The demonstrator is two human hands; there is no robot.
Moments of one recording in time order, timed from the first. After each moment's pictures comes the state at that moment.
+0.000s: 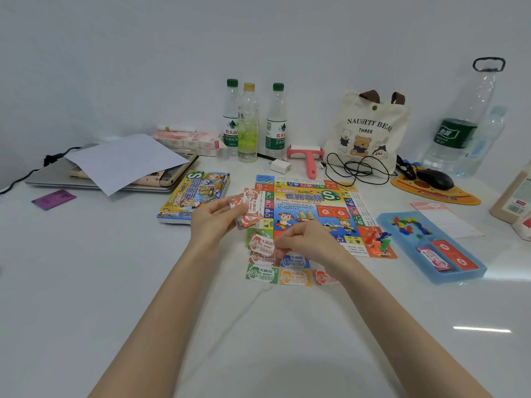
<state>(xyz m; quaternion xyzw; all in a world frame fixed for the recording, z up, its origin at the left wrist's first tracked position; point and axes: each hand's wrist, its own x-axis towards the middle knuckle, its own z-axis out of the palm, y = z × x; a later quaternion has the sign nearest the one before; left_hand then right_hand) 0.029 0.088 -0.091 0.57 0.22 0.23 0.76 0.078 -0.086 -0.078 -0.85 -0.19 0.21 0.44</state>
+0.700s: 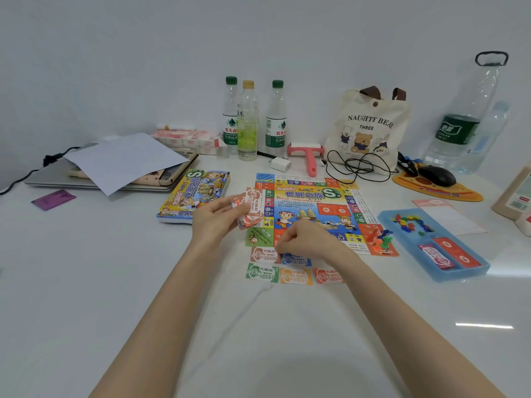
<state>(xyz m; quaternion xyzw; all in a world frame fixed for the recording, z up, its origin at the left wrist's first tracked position) 0.029 0.085 -0.091 0.57 0.21 0.22 0.77 0.096 -0.077 -0.083 -0.92 -0.24 0.19 0.26</state>
